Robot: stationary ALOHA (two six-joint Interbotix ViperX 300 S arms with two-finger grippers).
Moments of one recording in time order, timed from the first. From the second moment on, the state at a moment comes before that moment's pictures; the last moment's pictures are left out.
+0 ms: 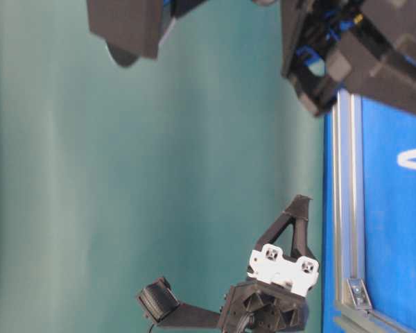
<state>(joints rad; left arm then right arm) 0.28 0.15 0.86 -0.09 -0.76 0.00 0.27 0.12 0.75 -0.10 -0.39 0.10</state>
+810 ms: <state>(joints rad) 0.28 0.15 0.86 -0.09 -0.76 0.00 0.24 -0.10 1.03 -0.04 -0.41 0.10</state>
